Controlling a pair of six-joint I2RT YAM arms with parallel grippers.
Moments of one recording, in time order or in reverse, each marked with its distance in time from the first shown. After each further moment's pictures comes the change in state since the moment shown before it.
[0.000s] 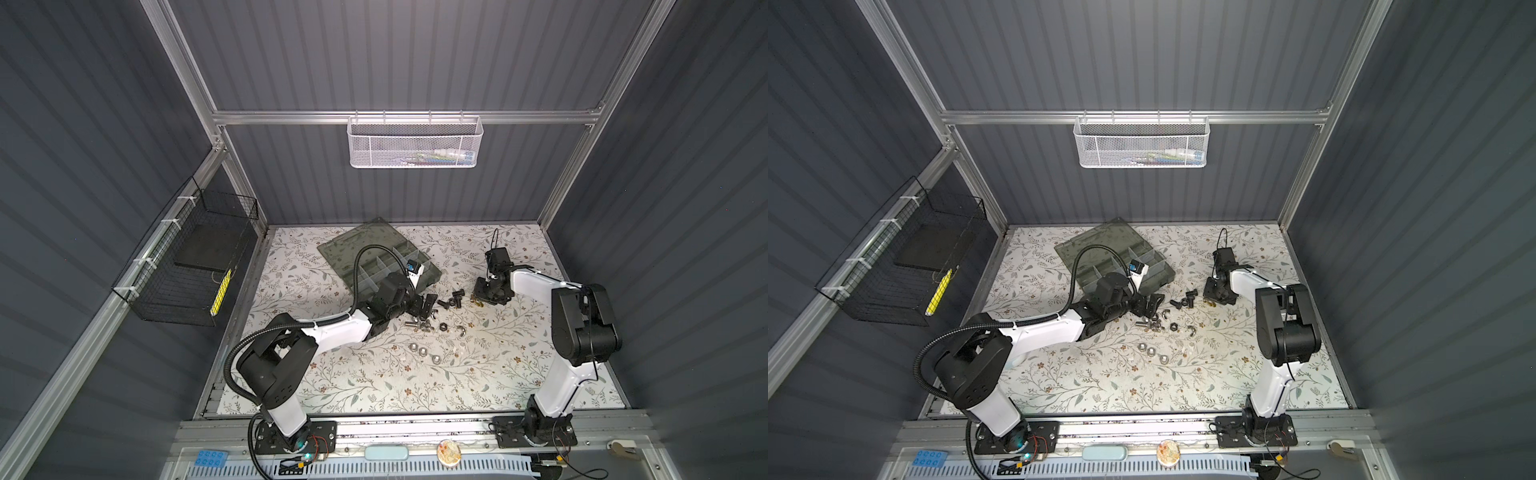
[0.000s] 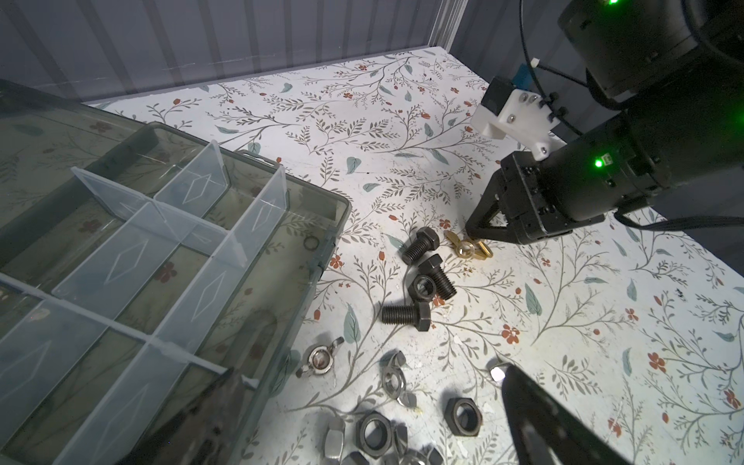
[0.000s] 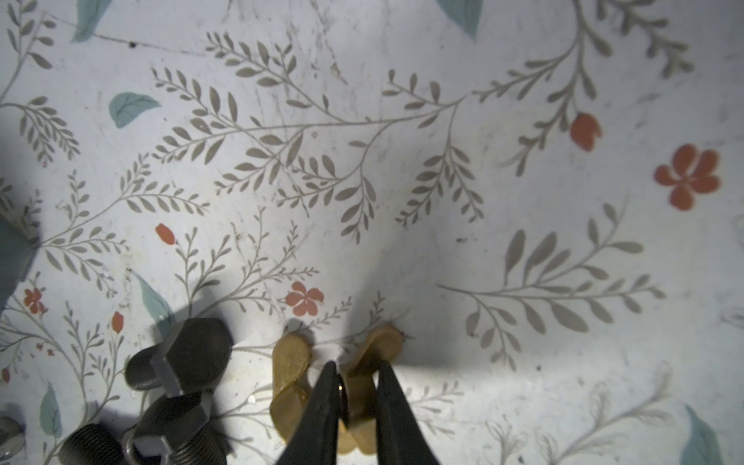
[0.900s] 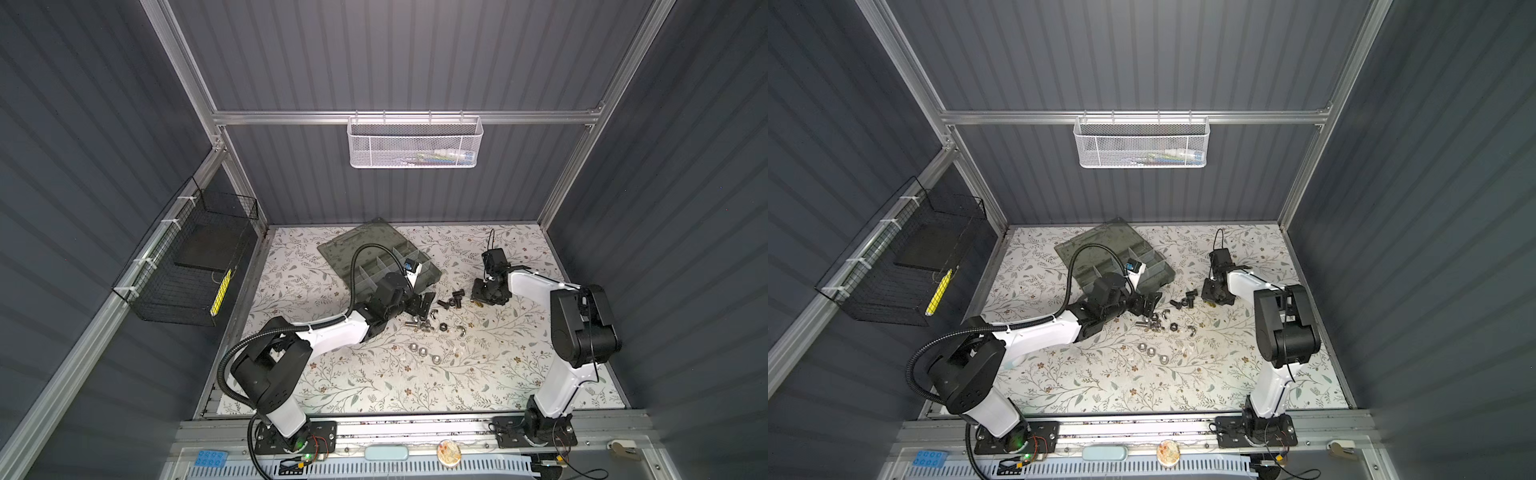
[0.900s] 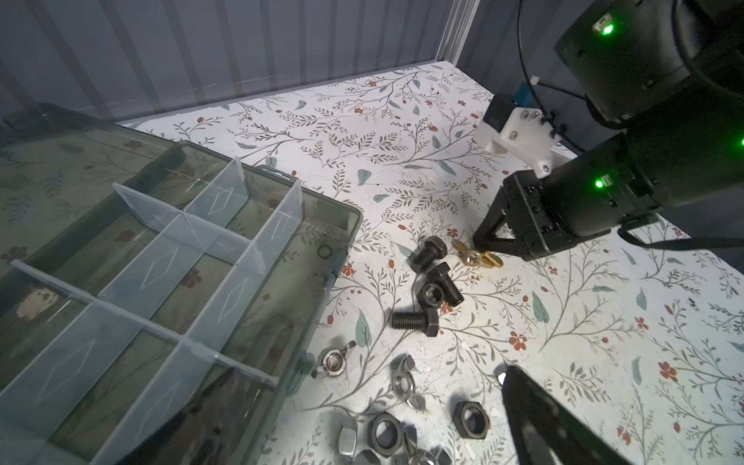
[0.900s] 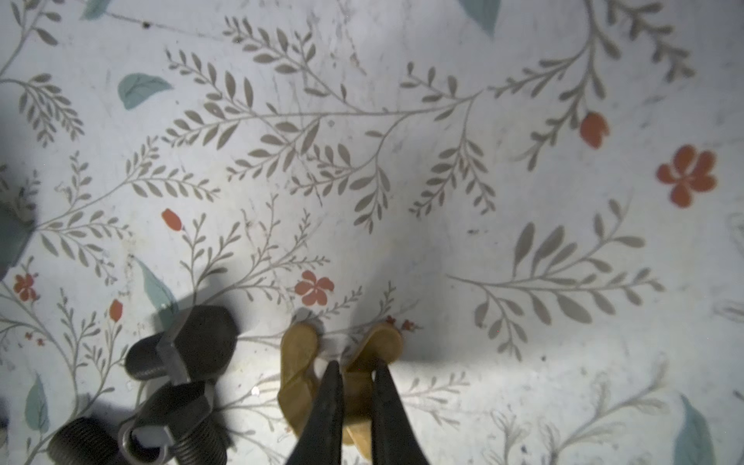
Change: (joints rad) left arm 0.000 -0.038 -0.016 0.001 -0.043 0.016; right arm 0.032 -0.019 -0.018 -0.001 0.025 -0.015
